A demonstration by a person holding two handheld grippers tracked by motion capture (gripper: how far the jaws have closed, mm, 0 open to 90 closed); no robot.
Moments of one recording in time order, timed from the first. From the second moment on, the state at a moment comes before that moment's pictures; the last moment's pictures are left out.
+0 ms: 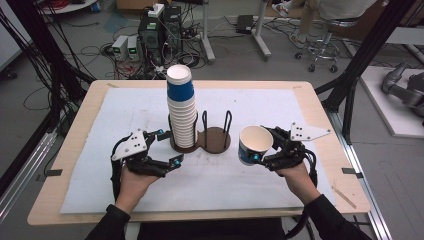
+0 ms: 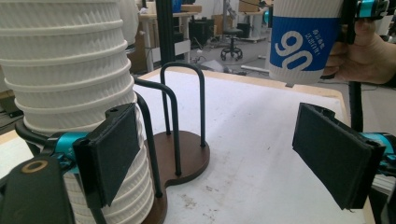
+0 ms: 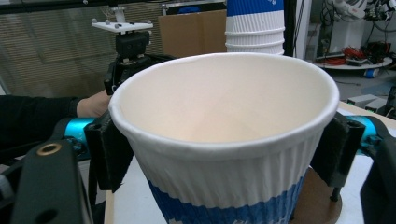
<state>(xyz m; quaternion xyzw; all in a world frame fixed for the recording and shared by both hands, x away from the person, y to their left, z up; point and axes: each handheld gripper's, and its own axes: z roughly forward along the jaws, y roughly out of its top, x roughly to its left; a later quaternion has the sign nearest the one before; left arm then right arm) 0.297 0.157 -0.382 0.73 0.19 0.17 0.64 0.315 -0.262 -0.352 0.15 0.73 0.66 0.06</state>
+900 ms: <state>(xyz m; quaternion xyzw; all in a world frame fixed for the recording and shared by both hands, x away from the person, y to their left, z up) 0.296 0.164 -0.382 0.72 0.20 0.18 0.64 0.331 -0.286 -0.342 0.20 0.72 0.66 0.12</state>
